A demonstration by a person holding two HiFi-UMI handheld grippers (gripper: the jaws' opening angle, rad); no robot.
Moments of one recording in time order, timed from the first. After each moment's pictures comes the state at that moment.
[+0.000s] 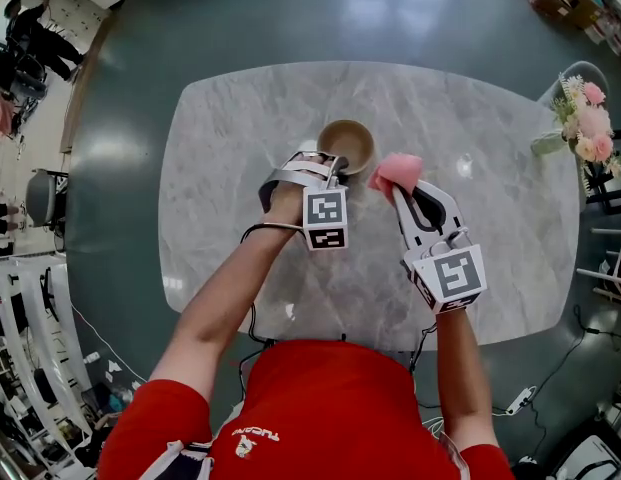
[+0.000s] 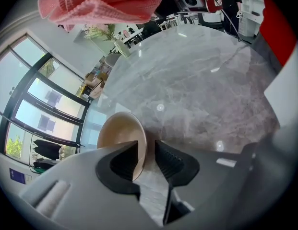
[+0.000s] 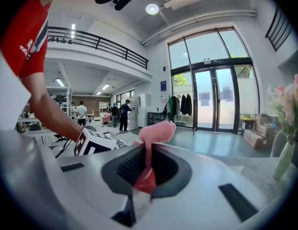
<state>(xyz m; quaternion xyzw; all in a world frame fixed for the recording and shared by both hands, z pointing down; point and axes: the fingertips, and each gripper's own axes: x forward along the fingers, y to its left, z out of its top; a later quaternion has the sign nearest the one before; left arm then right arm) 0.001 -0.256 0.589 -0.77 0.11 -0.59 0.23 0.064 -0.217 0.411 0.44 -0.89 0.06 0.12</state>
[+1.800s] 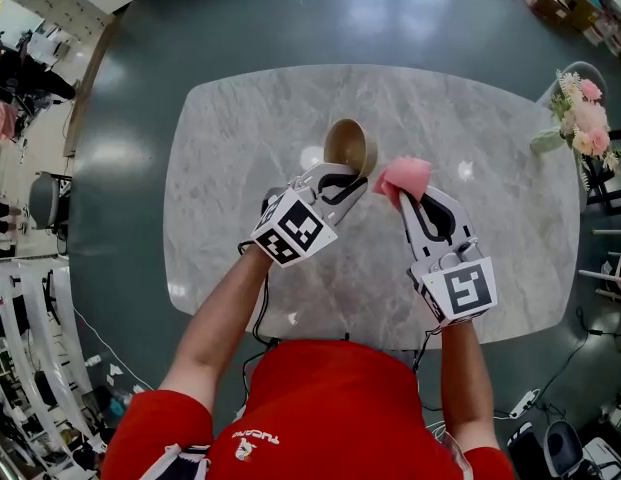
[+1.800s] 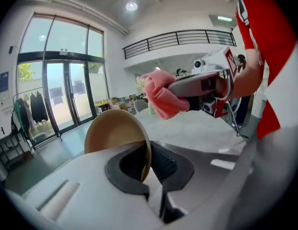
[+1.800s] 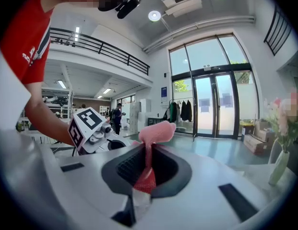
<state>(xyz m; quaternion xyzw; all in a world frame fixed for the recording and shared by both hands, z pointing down) 0.027 -0.216 0.470 -0.95 0.17 -0.26 0.01 0.066 -0.195 0.375 0.44 -0.89 0.03 0.10</state>
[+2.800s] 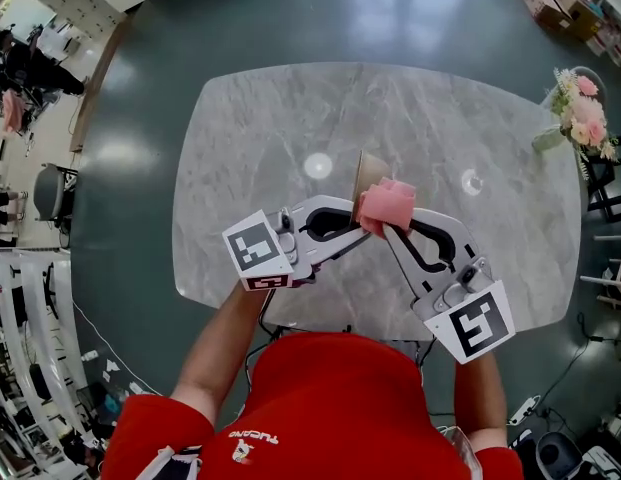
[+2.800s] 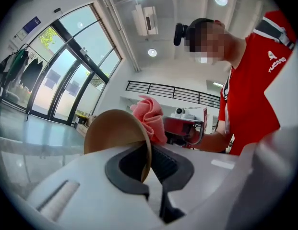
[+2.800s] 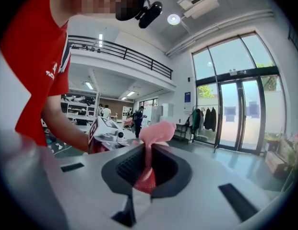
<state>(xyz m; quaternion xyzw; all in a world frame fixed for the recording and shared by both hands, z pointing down) 0.008 -0.117 0.358 -0.99 0.08 0.03 -0.14 0.009 -0.116 0.308 0.31 -0.94 -0.03 0.11</state>
